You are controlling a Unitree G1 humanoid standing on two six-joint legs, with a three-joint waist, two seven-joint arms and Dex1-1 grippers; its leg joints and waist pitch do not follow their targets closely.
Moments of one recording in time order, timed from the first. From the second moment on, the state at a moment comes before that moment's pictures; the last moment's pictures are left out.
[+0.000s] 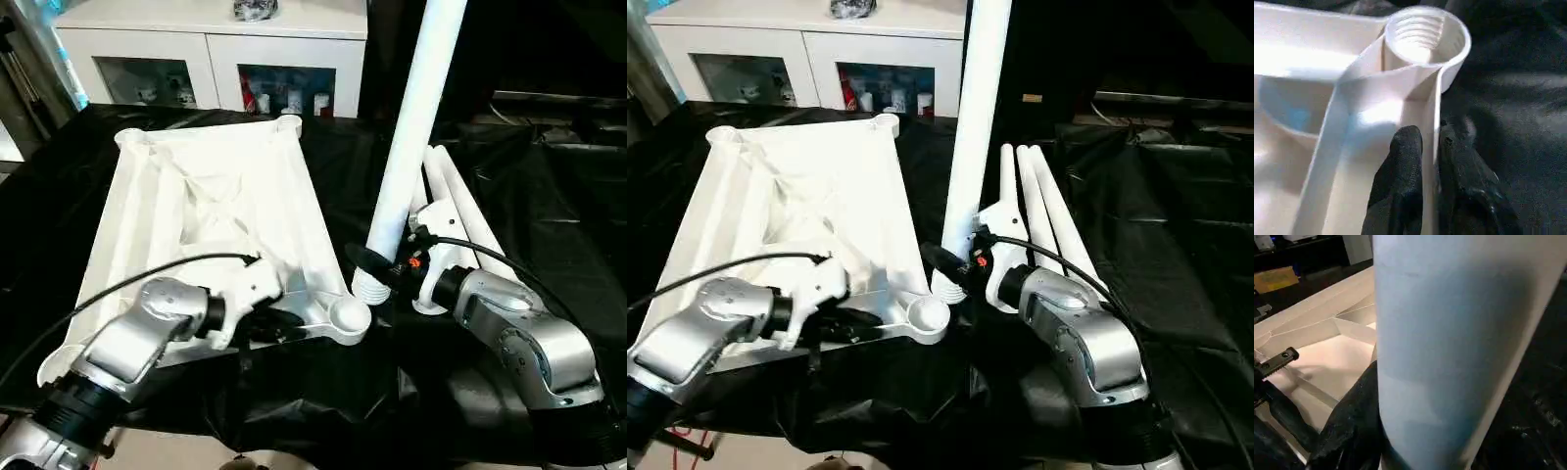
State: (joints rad) left arm -0.37 0.58 -0.39 0.10 -0.20 0.41 -1.08; right arm -0.30 -0.31 0.11 -0.14 0.39 0.62 0.53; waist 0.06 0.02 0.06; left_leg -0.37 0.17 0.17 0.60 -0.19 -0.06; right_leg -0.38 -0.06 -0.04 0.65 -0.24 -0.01
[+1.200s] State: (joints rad) left arm -0.40 0.44 -0.40 0.09 -0.13 0.54 -0.93; right arm -0.32 -0.33 0.13 -0.10 0.39 0.65 0.59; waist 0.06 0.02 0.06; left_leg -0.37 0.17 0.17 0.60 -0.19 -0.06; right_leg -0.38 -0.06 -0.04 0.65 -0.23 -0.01
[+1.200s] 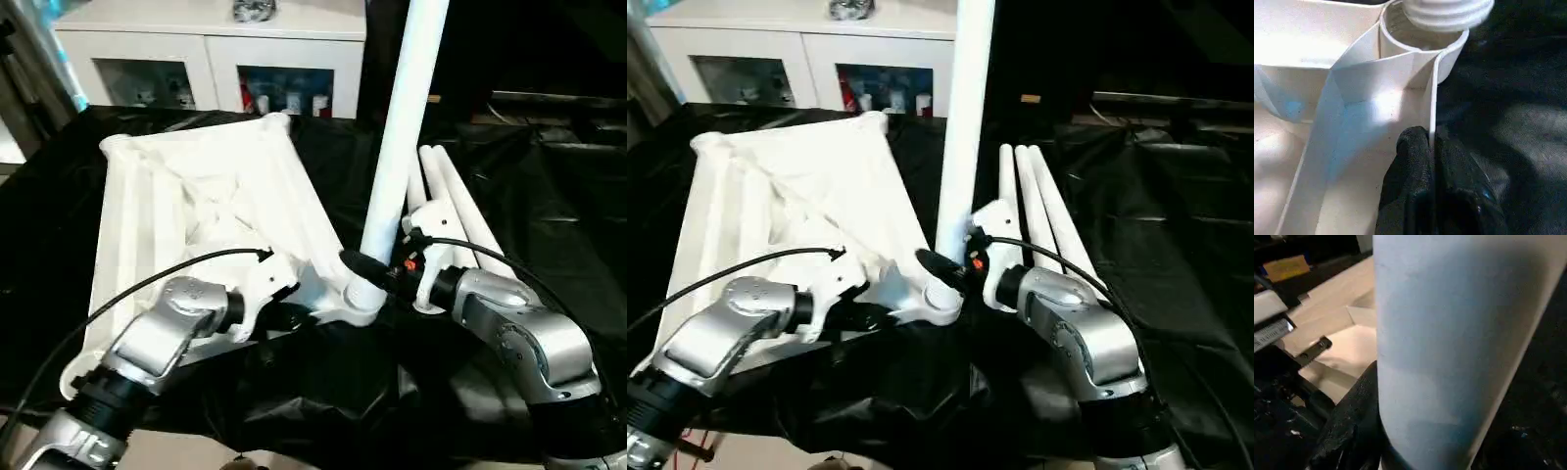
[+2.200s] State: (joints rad) left arm -0.41 0.44 -0.38 0.19 -0.11 0.37 -1.01; right arm -0.45 -0.30 0.16 0.14 0.34 0.59 0.68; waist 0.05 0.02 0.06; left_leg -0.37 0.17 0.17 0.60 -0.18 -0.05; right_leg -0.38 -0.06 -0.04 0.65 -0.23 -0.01
